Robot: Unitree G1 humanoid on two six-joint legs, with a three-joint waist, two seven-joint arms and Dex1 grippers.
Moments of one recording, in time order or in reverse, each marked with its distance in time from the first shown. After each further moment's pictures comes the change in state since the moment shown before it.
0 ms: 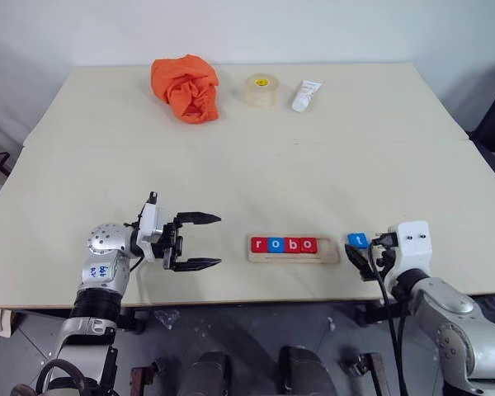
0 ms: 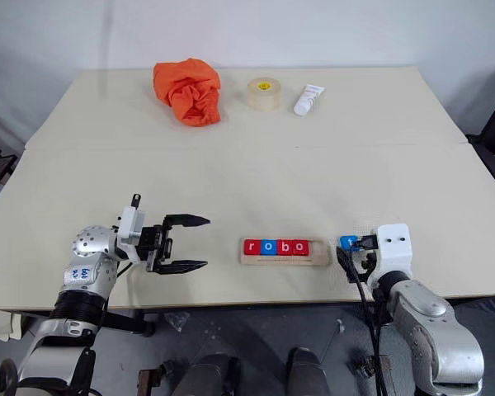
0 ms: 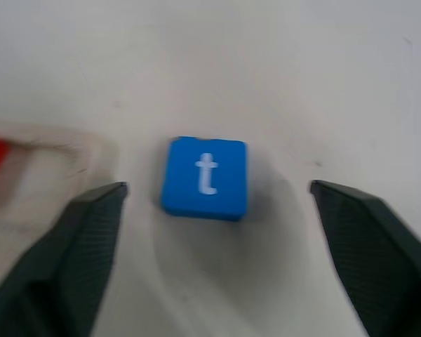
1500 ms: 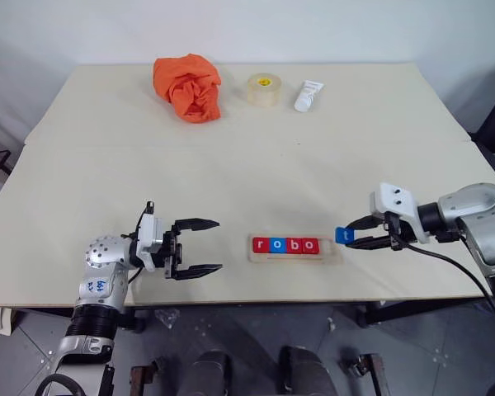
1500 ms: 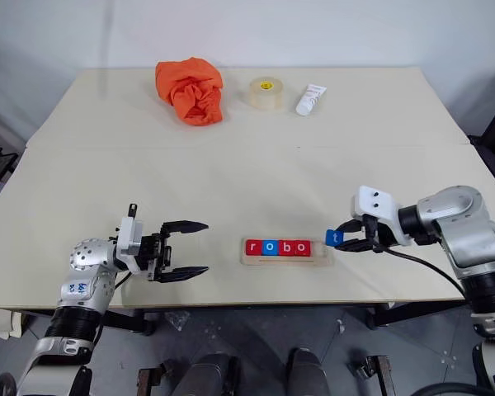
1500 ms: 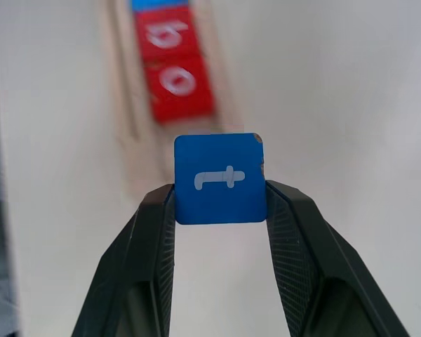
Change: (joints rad) left arm 0.102 -0.010 0.013 -0.116 -0.001 0.005 0.088; right arm -0.572 -0.463 0.440 0.680 -0.205 -0.527 1.053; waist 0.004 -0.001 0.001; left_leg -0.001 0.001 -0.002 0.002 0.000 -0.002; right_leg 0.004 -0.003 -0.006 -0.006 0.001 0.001
